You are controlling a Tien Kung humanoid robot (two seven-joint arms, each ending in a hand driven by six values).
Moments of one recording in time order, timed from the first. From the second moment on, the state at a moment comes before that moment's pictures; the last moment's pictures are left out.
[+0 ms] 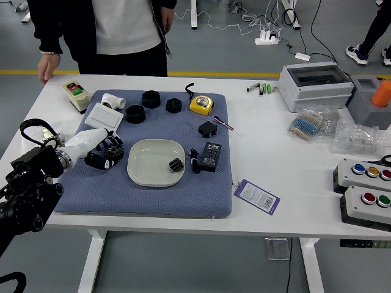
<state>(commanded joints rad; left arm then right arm) -0.63 0.17 -1.28 -0.65 2.27 -0.09 -0.23 0.09 -0.26 0.30 0.25 0.54 -0.30 0.04</state>
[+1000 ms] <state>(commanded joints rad) -0.56 0.22 -1.35 -0.95 2.27 -0.15 -0.19 0.09 -0.26 0.31 0.25 0.54 -0.30 0.04</state>
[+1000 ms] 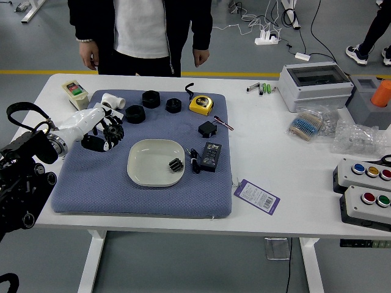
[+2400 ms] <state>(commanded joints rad) -0.49 0.18 -1.13 -1.08 2.27 -0.14 -0.16 0.10 -0.26 0.31 0.25 0.54 -0.30 0.04</state>
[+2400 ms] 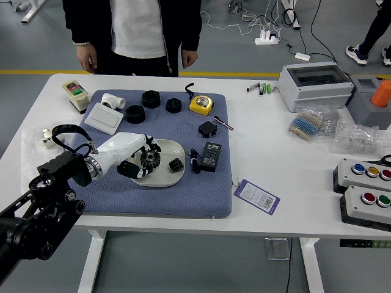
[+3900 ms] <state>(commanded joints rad) -0.24 0.07 -1.71 -1.21 2.20 0.13 -0.19 0.09 -0.26 0.31 0.25 0.53 -0.30 0.05</state>
